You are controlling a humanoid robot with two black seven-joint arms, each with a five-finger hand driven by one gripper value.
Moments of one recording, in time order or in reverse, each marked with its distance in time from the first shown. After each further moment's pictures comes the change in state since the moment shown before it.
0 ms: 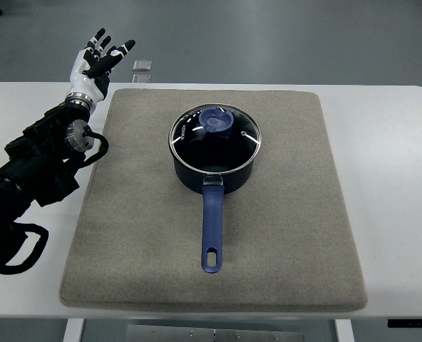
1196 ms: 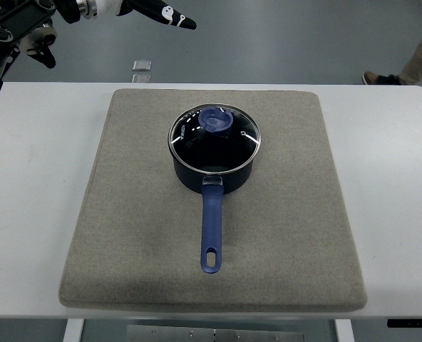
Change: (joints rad) left arm -0.440 0.277 0.545 -0.325 0.571 -0.381 0.008; right arm 0.000 0.000 0.000 0.000 0.000 0.000 0.000
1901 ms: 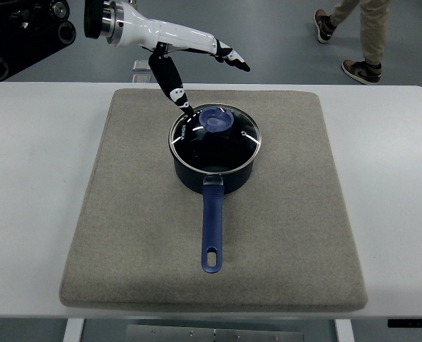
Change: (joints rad) left arm -0.079 0.125 -0.007 -0.435 0.699 -0.056 -0.151; right arm 0.000 0.000 0.000 0.000 0.000 0.000 0.000
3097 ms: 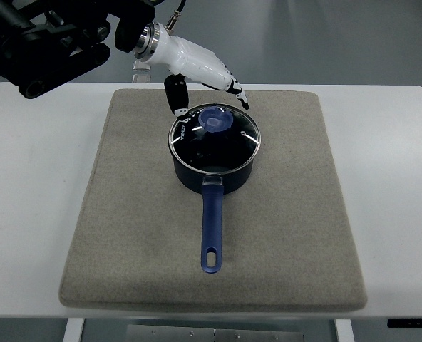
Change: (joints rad) left arm -0.030 -0.111 0.019 0.029 0.469 0.100 -0.068; right arm 0.000 0.000 0.000 0.000 0.000 0.000 0.000
